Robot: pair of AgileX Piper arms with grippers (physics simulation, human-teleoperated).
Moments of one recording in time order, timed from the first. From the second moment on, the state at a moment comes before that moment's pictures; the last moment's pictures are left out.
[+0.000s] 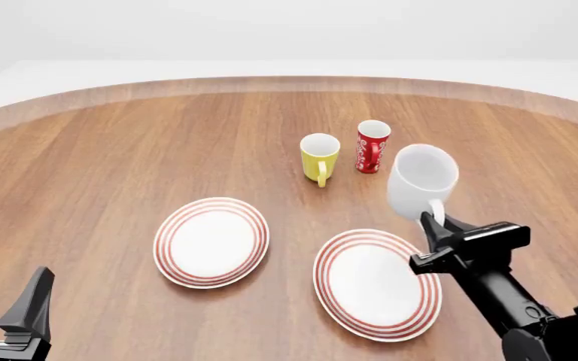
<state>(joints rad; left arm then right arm) 0.00 0.01 0.00 0.00 0.00 0.23 1.56 -0.20 -1.15 -0.06</state>
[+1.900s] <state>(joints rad) 0.00 0.01 0.00 0.00 0.00 0.66 1.68 -0.59 -0.93 -0.10</state>
